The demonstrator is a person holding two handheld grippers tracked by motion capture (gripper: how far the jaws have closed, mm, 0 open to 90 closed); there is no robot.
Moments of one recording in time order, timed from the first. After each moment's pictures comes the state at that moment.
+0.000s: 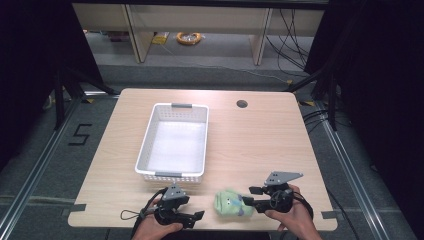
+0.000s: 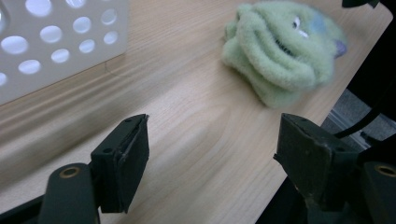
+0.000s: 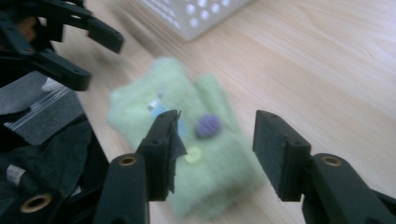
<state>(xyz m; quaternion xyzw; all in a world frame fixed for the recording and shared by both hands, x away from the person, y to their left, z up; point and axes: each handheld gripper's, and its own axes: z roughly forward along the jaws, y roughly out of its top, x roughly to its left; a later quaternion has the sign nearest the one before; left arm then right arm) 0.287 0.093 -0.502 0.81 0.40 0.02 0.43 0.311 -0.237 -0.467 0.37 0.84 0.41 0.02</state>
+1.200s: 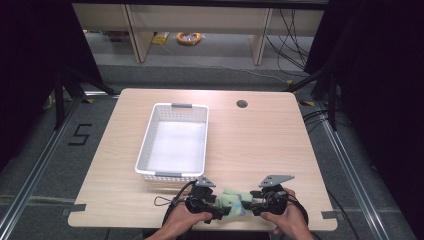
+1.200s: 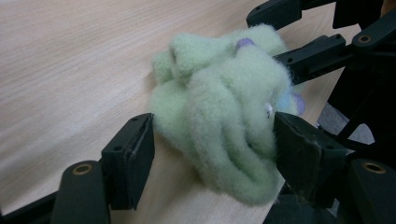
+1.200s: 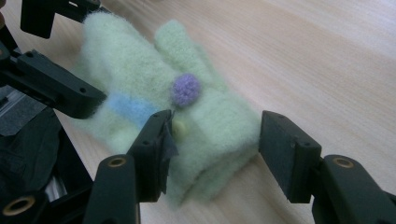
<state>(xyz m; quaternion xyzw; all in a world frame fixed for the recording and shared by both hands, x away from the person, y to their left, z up) 0.318 0.021 -0.504 0.82 0.40 -0.06 0.41 0.317 -0.228 -0.491 0.39 0.85 0.36 0.03</state>
